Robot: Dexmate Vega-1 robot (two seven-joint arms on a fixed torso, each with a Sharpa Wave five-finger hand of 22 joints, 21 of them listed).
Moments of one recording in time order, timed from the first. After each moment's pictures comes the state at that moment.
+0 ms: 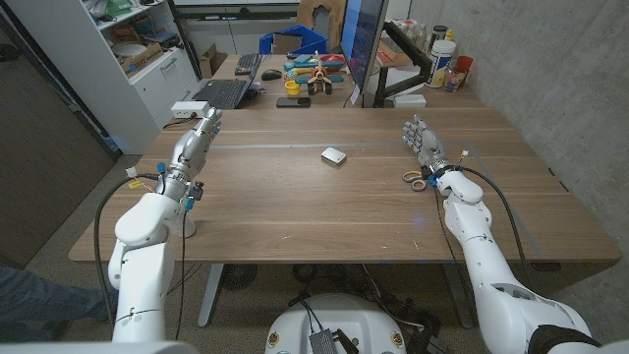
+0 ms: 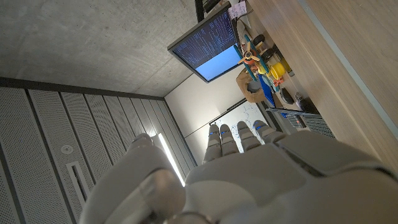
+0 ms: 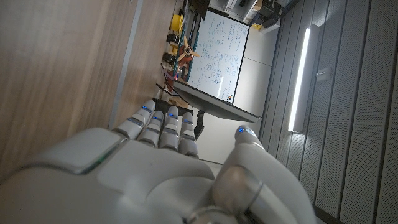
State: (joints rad) left arm 1.24 0.00 -0.40 -1.95 0.02 -0.09 -0.47; left_hand 0.36 0.00 0.07 0.08 0.36 0.07 0.05 0.20 0.18 0.01 -0.02 0.21 0.19 -0.04 0.01 0.19 0.18 -0.11 0.02 0.19 0.18; right arm -0.78 -0.05 0.18 -1.17 0.12 0.16 0.36; right_hand 0.24 0.02 0.26 -0.01 0.22 0.23 0.05 0.20 0.18 0.22 0.09 0.22 0.18 0.10 0.02 0.19 0.18 0.14 -0.04 0.23 0.18
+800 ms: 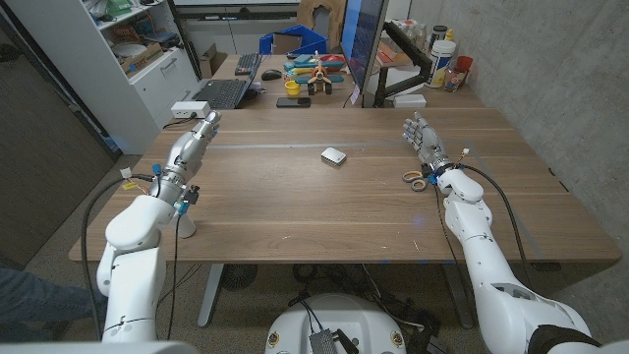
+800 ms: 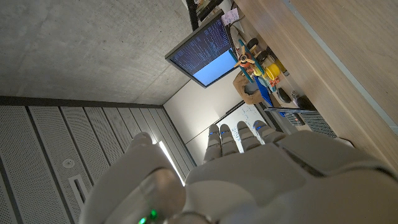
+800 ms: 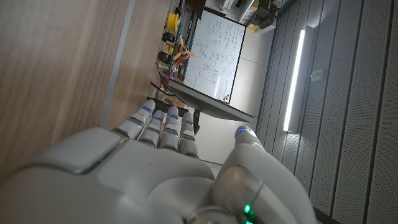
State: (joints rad) left arm 1.28 0.01 -0.41 -2.02 0.06 -0.07 -0.48; left_hand 0.38 0.00 0.07 0.07 0.36 0.07 0.05 0.20 0.18 0.01 -0.02 0.21 0.19 -0.04 0.01 0.19 0.18 -0.11 0.02 0.19 0.18; right arm -0.78 -0.05 0.18 -1.18 0.12 0.17 0.36; right_hand 0.24 0.02 0.26 -0.01 0.22 0.24 0.04 0.20 0.18 0.22 0.08 0.22 0.18 0.11 0.02 0.19 0.18 0.15 -0.04 0.23 0.18
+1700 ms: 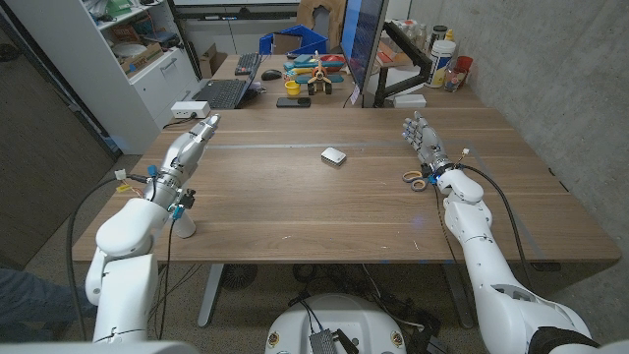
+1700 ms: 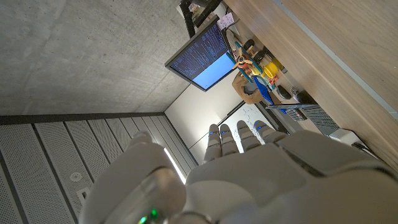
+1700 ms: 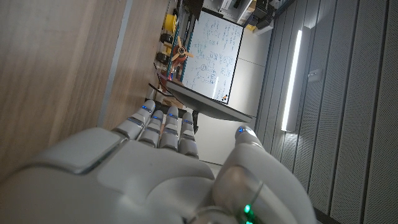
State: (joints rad) left arm 1.33 0.01 -0.42 -2.08 0.11 -0.08 -0.49; left_hand 0.39 0.01 0.07 0.07 0.36 0.07 0.05 0.20 0.18 0.01 -0.02 0.21 0.19 -0.04 0.01 0.19 0.18 -0.12 0.03 0.19 0.18; right arm -0.79 -0.05 0.18 -1.19 0.13 0.18 0.37; right_hand 0.24 0.02 0.26 -0.01 0.22 0.24 0.04 0.20 0.18 0.23 0.08 0.22 0.18 0.11 0.02 0.19 0.18 0.15 -0.04 0.22 0.18
